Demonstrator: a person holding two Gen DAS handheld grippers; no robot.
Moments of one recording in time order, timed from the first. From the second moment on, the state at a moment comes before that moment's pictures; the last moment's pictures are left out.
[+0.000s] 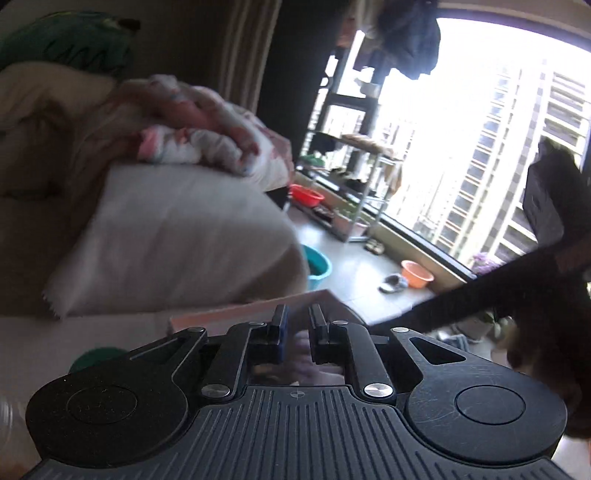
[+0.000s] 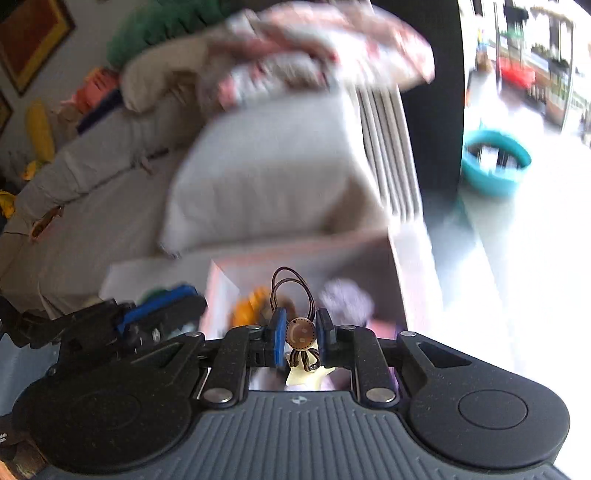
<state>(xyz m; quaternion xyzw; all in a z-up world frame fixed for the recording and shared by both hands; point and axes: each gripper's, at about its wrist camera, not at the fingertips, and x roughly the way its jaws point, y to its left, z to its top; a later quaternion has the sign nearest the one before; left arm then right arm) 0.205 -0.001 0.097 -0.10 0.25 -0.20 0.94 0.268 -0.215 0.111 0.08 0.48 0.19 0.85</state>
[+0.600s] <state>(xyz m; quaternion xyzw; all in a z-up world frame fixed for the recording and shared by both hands) 0.081 0.086 0.039 -0.05 0.39 -0.09 0.91 0.230 -0.181 0.088 0.07 0.42 0.22 0.88</state>
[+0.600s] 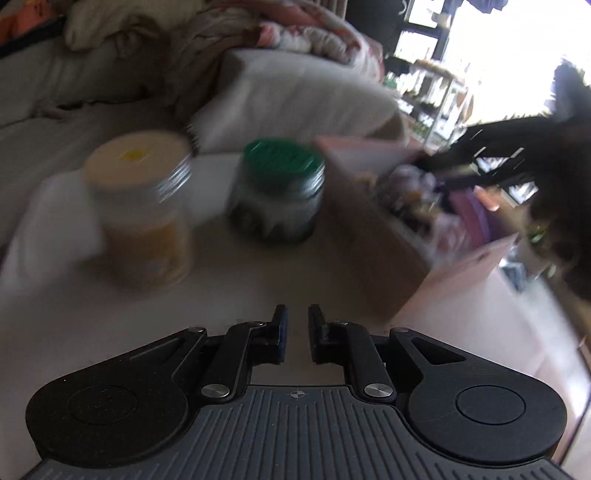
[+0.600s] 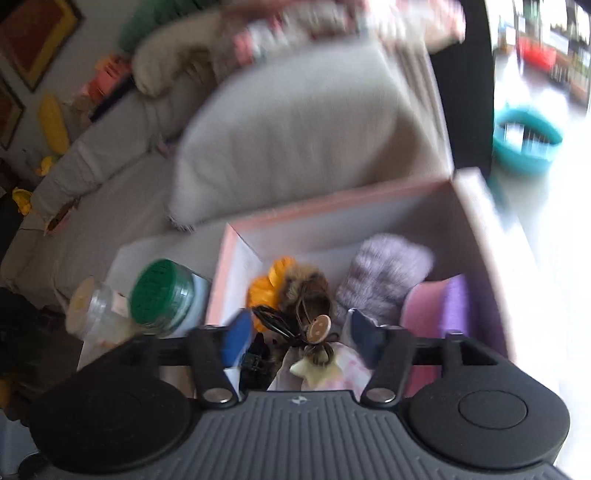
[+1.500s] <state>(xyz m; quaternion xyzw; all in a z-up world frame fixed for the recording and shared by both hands) 0.013 0.014 -0.004 -0.01 0.31 0.03 0.95 0.075 -0.155 -0.003 -0.05 0.37 0.12 0.92</state>
